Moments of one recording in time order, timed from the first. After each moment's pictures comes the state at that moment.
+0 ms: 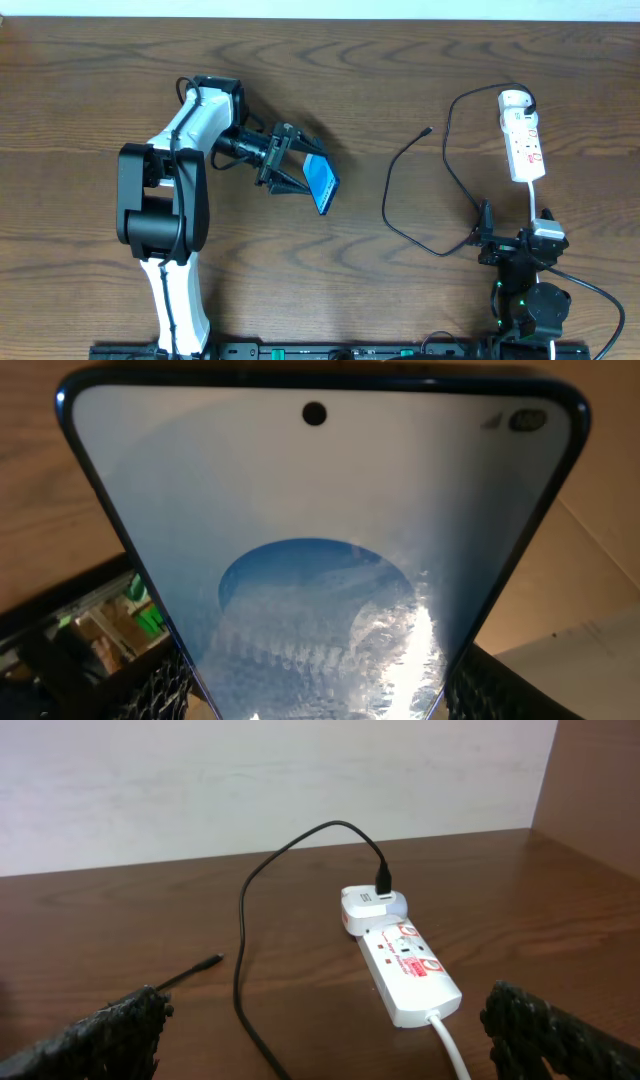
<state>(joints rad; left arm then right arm) -0.13 2.17 1.58 -1.57 1.28 -0.16 -0.11 0.01 0.01 -0.07 0.03 0.06</state>
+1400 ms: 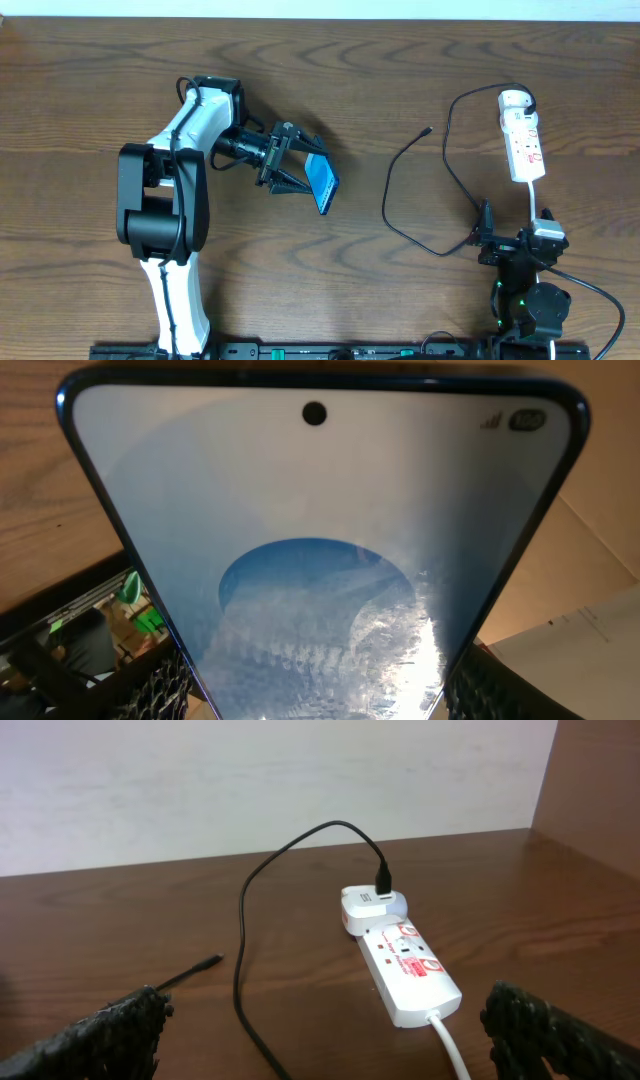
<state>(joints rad) -0.13 2.17 1.58 -1.58 1.31 -0.12 -0.11 0.01 0.01 -0.07 0.03 0.06</state>
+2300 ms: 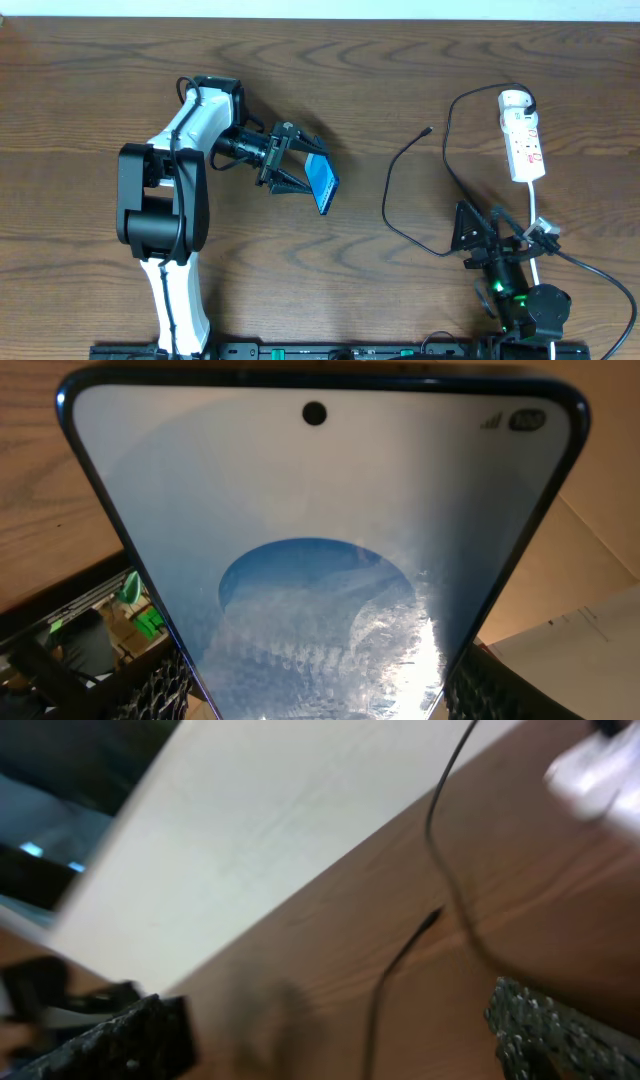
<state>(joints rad) -0.13 2.17 1.58 -1.58 1.31 -0.12 -0.11 0.01 0.01 -0.04 -0.34 0.77</state>
